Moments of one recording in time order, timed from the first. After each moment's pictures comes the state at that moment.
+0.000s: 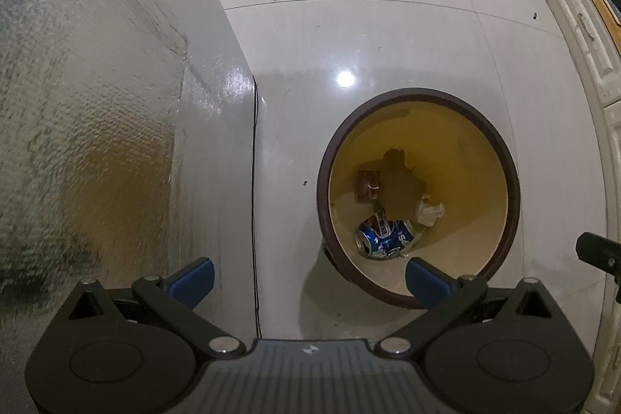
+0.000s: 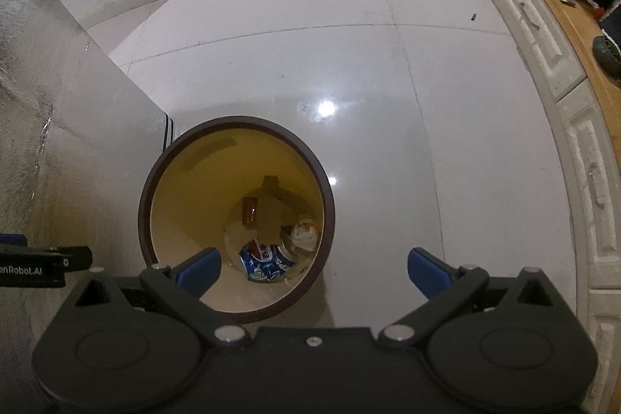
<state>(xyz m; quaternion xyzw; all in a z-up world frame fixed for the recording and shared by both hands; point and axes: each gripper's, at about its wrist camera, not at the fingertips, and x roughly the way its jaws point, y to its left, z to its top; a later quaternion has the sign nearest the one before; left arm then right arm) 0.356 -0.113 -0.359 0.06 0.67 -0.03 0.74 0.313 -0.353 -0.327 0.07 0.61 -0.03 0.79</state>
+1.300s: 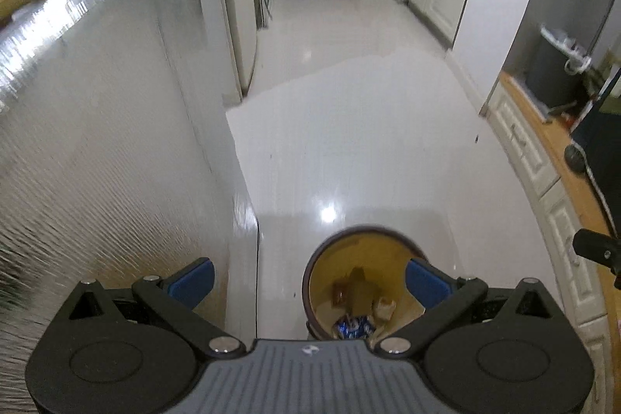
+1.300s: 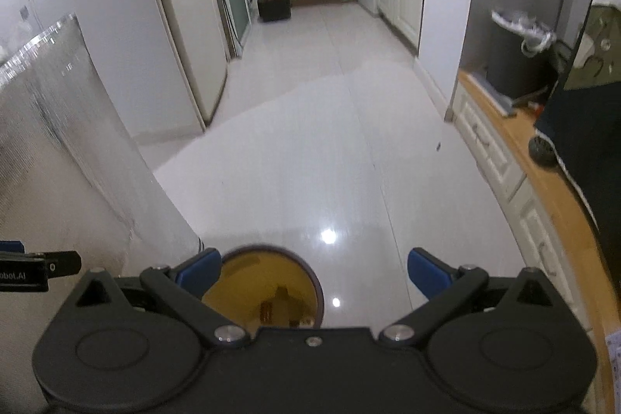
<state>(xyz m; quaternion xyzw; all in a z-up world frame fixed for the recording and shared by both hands) 0.265 -0.114 -0.148 0.04 0.47 -0.06 0.88 0.215 -0.374 -0.141 0.08 0.41 -0.04 0.91</state>
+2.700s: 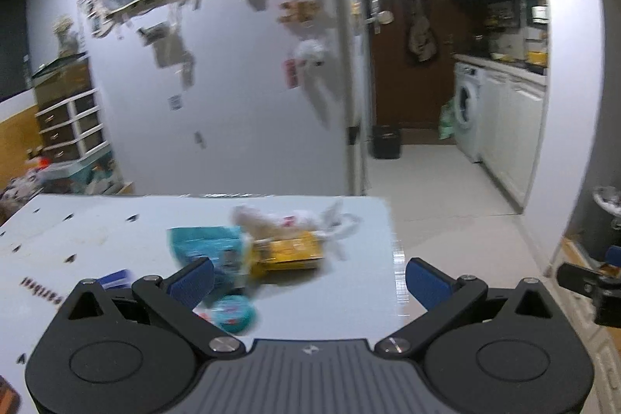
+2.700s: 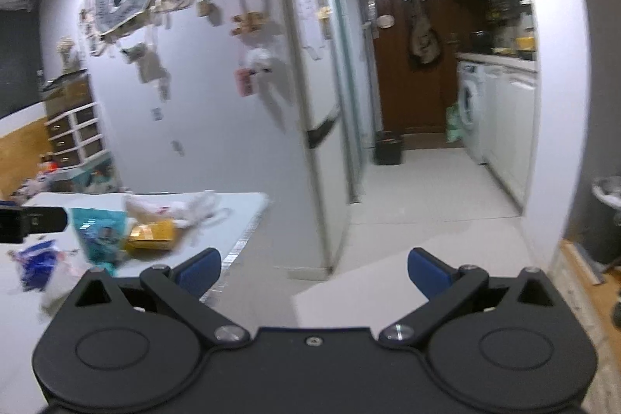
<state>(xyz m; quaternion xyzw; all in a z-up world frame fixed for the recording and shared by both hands) 0.229 0.053 0.115 0.04 0.26 0.06 0.96 0.245 -0.216 0.064 0.06 0.22 0.11 0.97</state>
